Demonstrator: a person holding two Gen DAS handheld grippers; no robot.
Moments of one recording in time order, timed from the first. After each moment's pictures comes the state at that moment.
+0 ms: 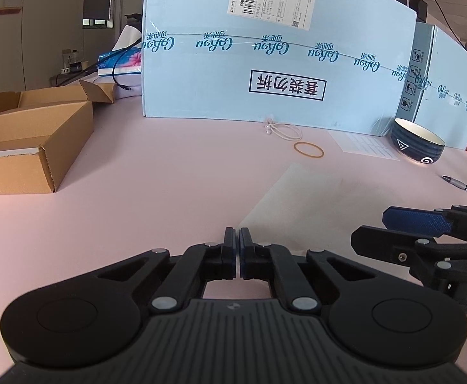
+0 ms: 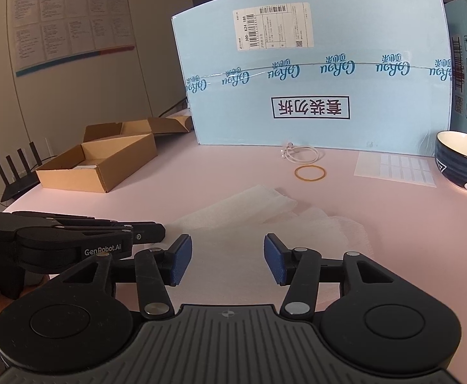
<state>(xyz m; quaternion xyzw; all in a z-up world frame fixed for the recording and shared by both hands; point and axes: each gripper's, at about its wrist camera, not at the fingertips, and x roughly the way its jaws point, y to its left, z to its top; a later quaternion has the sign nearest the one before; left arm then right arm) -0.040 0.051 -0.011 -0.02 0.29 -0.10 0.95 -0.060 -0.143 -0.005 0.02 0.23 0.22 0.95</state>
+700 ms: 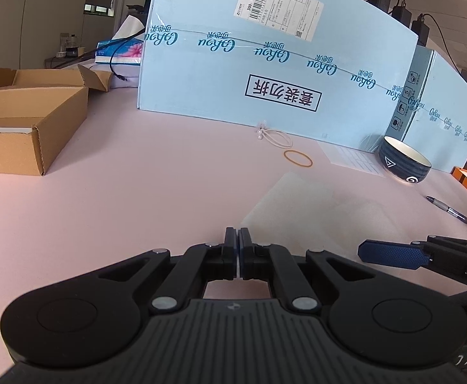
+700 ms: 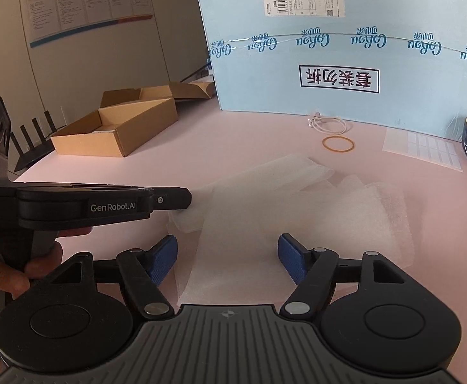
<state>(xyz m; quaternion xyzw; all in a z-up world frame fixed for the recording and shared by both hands) -0.040 0.063 -0.012 -0.08 0.29 -0.13 0.94 -0.057 -0.123 -0.016 -0.02 0.29 0.25 0.93</state>
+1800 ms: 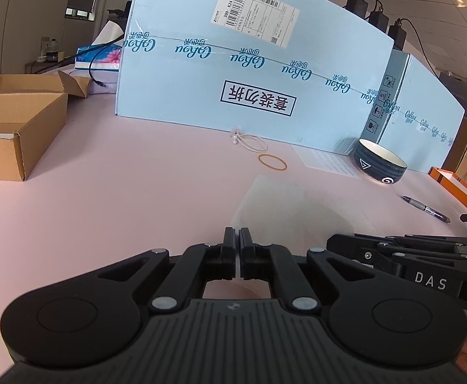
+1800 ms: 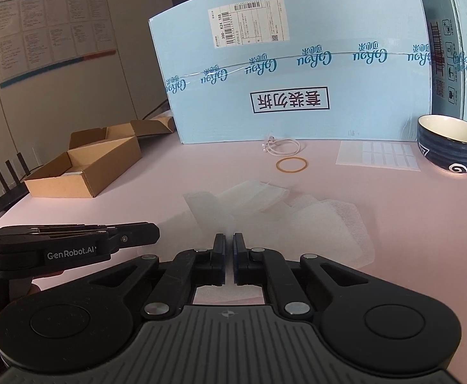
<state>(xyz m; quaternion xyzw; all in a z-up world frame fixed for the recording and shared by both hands) -0.047 0.056 -0.008 -0.08 0.27 -0.17 0.94 -0.064 -0.152 -0.007 0.04 0.23 0.18 0.95</state>
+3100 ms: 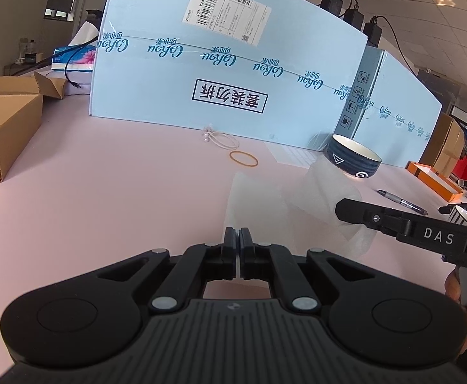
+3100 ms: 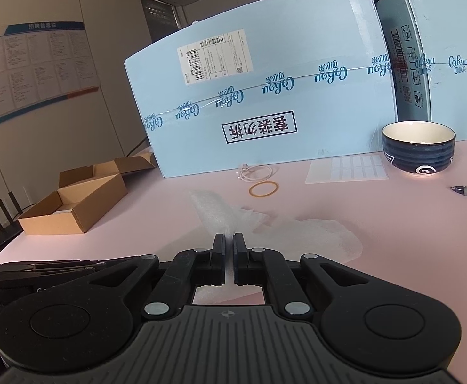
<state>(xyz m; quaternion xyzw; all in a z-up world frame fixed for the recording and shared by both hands) -0.054 0.049 -0.008 -0.08 0.27 -0.21 0.94 -0.075 -0.178 -0.005 0.08 0.20 0.15 0.96</state>
